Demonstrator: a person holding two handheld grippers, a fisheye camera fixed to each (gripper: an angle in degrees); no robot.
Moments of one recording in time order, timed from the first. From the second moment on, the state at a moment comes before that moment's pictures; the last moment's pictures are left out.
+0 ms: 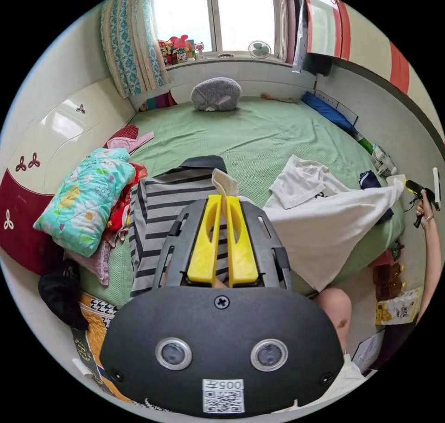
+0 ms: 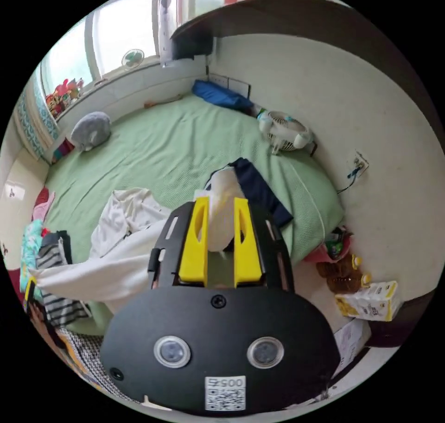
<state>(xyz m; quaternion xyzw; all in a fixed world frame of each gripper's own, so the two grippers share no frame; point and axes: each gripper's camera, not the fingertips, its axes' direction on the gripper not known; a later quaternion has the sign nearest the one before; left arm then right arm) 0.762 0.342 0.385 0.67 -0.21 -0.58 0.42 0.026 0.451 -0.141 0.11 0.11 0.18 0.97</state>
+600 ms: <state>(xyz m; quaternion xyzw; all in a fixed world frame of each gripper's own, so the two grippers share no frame) 0.739 0.330 0.395 0.65 -0.21 -0.57 0.45 -0.213 0.624 0.051 0.00 0.05 -0.28 0.96</state>
